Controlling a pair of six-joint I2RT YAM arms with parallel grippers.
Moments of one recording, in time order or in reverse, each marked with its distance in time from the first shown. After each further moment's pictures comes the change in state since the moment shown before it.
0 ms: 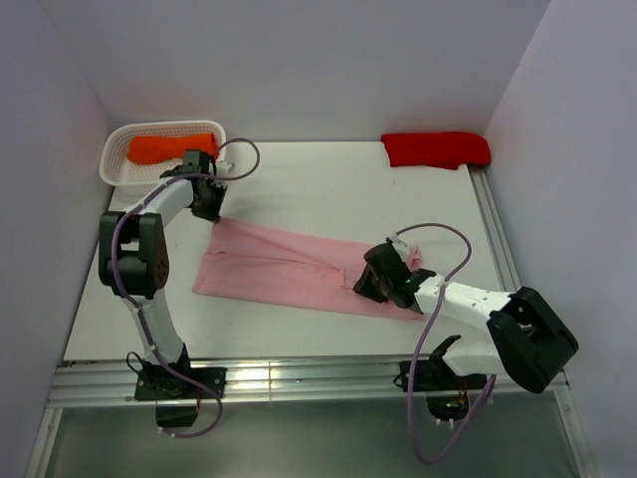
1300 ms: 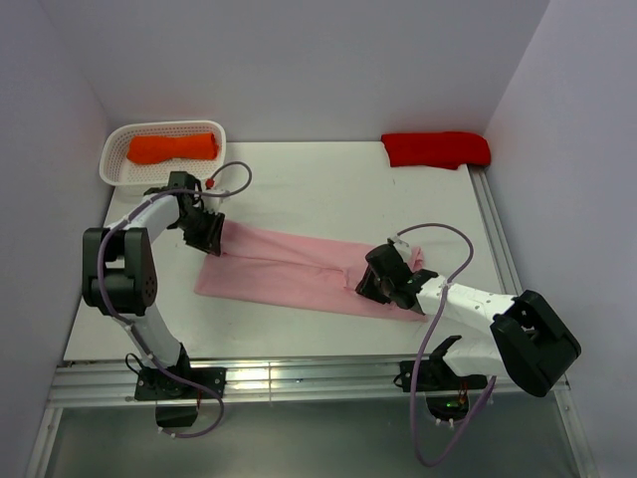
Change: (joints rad) left arm 0.069 -0.162 -0.218 -0.158 0.213 0.093; right arm -0.005 -0.027 -0.005 -0.035 0.011 -0.019
